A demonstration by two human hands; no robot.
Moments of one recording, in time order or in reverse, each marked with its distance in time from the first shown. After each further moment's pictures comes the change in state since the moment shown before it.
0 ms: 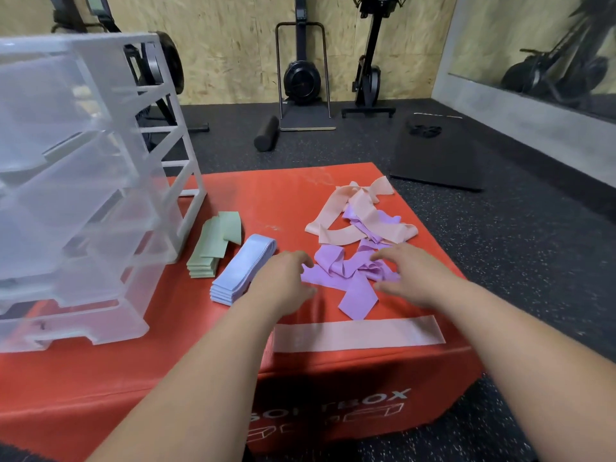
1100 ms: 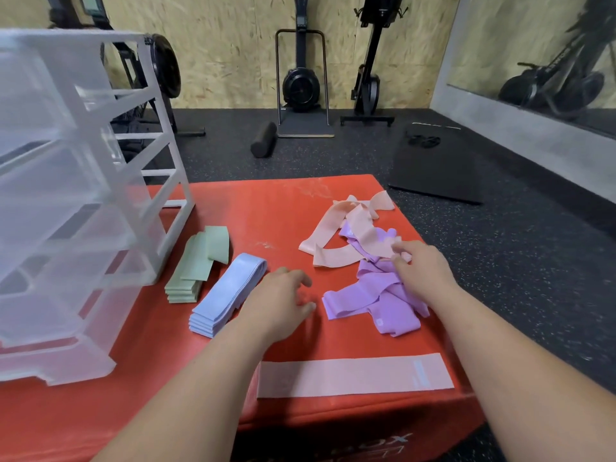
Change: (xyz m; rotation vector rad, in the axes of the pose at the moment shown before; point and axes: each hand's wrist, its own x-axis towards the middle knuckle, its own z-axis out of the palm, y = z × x) left_hand 0.037 -0.012 0.021 0.019 0.048 0.051; right_hand 0.075 0.043 0.008 0.180 0.391 0.185
